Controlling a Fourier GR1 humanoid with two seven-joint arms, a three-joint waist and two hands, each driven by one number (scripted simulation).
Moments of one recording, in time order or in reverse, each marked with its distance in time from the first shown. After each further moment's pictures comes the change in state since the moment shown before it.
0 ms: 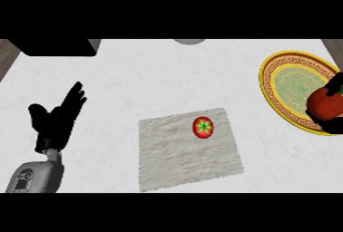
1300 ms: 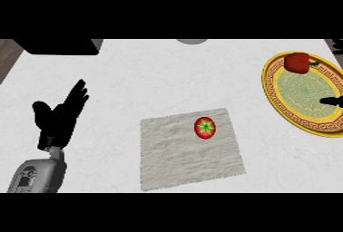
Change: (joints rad) left arm -0.018 -0.010 -0.004 -0.005 -0.020 -0.006 0.011; right arm -0.475 -0.184 -0.083 1.032 0.036 0.136 -0.635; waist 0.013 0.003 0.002
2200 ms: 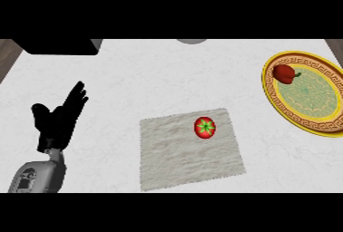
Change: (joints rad) left arm 0.015 -0.007 0.008 0.000 -0.002 0.002 -0.010; right arm -0.029 -0.127 -0.108 0.117 -0.292 0.393 0.301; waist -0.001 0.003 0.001
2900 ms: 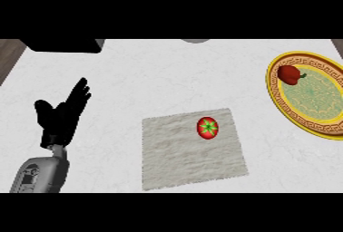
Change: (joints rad) left arm -0.029 -0.009 -0.004 0.006 -0.002 -0.002 -0.001; right arm 0.048 -0.082 0.015 0.020 -0.043 -0.019 -0.034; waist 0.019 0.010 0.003
